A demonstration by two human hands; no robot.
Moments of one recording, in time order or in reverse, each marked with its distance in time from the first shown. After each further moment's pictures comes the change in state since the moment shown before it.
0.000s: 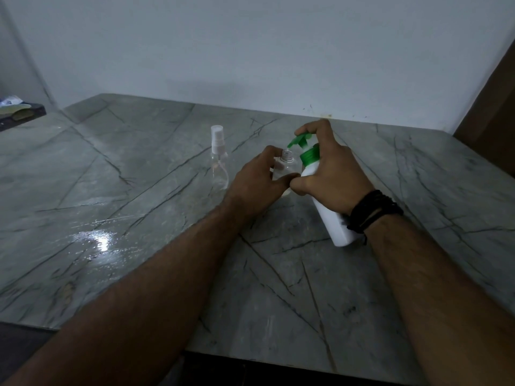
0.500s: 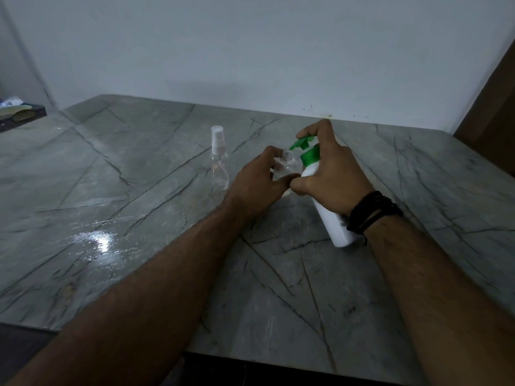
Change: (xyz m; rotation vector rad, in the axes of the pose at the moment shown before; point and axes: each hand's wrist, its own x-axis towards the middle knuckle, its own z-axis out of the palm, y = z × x) left_hand -0.001 0.002 -0.001 -0.001 0.000 0.003; right_hand -0.001 0.000 0.000 -0.010 0.016 0.005
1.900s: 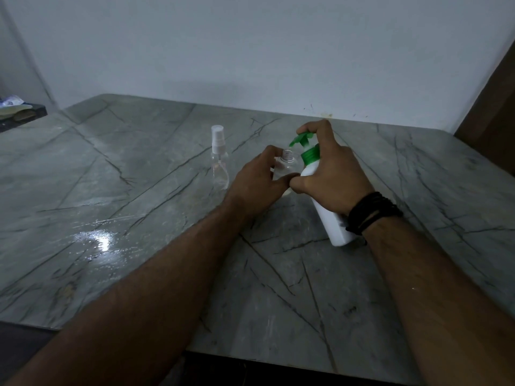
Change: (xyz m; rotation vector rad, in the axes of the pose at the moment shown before) left_hand 0.001 -0.004 0.001 -0.007 0.003 0.011; right_hand 0.000 0.001 0.003 -0.038 0.020 0.003
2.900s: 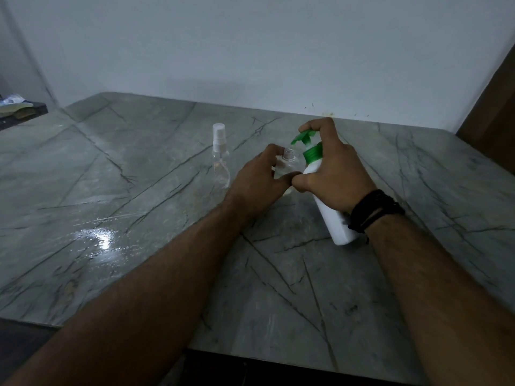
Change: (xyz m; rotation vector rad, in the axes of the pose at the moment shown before) left_hand 0.000 0.002 0.000 0.006 0.005 0.007; right_hand 0.001 0.001 -0.002 0.037 0.003 0.000
